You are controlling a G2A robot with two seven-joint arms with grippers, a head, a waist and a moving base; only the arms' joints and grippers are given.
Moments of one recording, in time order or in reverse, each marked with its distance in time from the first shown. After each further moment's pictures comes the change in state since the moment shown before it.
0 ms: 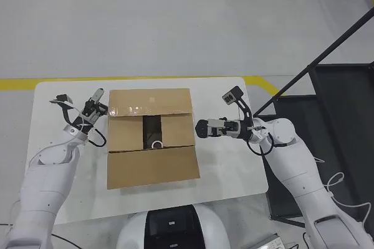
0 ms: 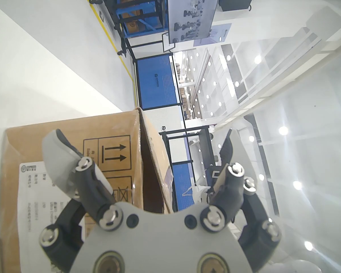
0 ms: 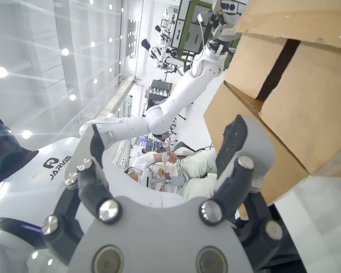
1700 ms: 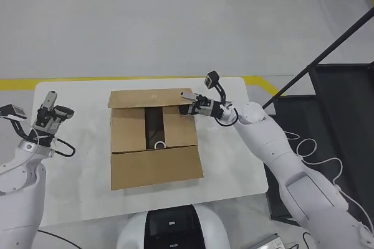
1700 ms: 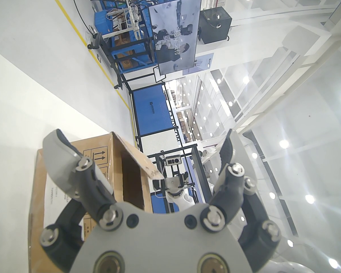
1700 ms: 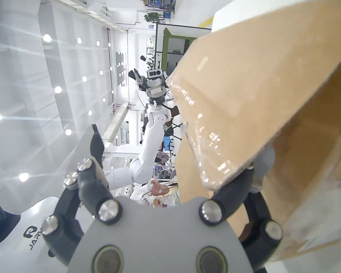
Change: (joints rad) left arm 0.324 0.077 -0.355 -0.429 0.000 0.115 0.059; right arm 0.427 -0.186 -0.347 0.651 0.041 -0.166 -0.216
